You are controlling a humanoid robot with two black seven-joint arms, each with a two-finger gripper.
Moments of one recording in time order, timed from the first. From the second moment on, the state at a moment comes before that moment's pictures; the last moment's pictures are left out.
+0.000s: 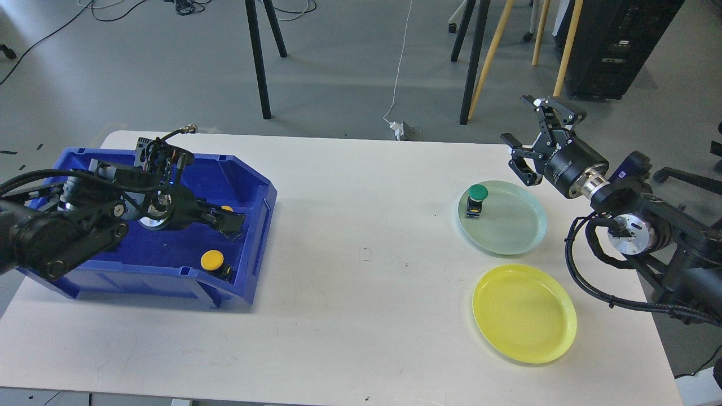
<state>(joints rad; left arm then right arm) -0.94 0.57 -0.18 -0.92 1.69 -0.48 -0.16 0.72 -0.43 0.58 0.80 -0.20 0.33 0.30</state>
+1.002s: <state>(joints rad) -0.93 0.51 -0.17 -0.82 1.74 -0.46 -0.18 0.73 -0.43 0.58 0.78 -0.21 0.33 0.30</state>
